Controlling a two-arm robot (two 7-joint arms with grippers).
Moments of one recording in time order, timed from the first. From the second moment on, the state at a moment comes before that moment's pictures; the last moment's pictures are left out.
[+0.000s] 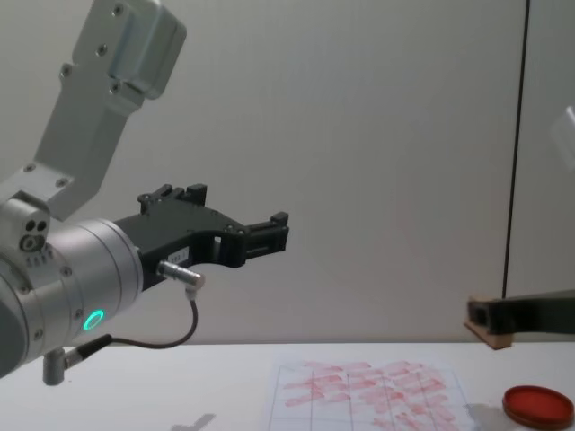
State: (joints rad) left arm -0.24 0.38 0.45 -1.63 -0.20 0.01 -0.01; right arm 0.26 0.18 -0.23 -1.50 0.20 0.47 0.10
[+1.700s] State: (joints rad) left arm -0.24 0.38 0.45 -1.63 -0.20 0.01 -0.01; right arm 0.19 0.13 -0.37 -1.44 0.04 0.52 0.25
